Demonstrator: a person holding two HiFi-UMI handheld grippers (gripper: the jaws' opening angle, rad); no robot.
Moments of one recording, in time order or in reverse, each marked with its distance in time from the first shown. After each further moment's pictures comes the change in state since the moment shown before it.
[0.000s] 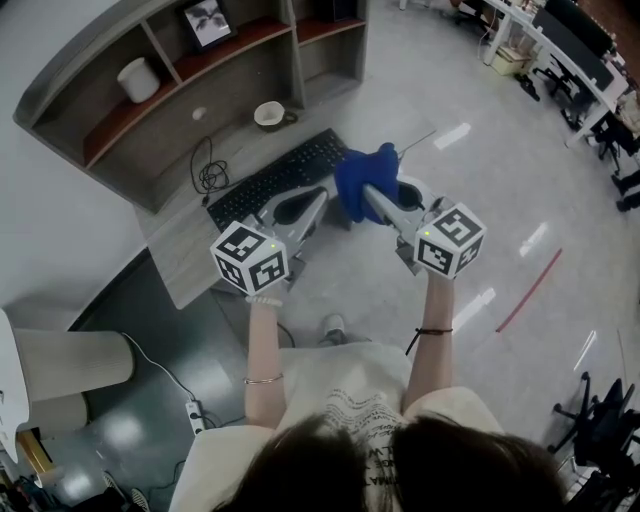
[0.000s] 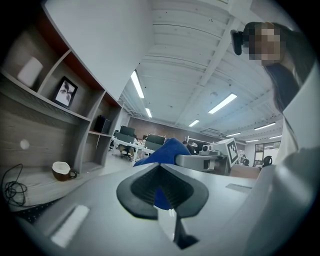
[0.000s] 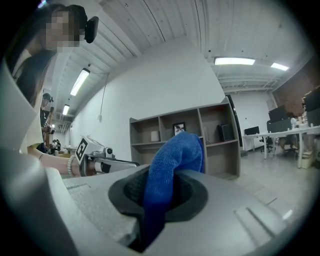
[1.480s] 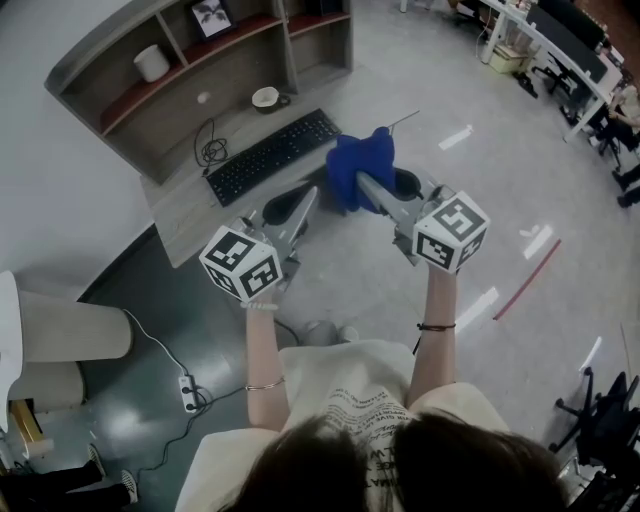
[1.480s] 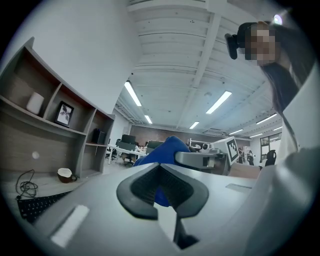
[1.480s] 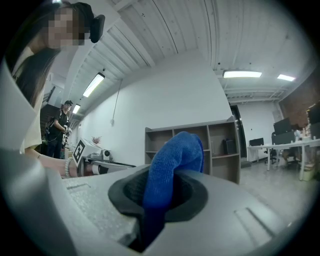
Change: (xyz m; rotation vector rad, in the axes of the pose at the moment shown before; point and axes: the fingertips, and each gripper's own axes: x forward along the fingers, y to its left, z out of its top) left arm -0.052 -0.132 0.011 0.078 -0.072 0.061; right arm -0.106 0.085 0.033 -0.085 -0.068 0.047
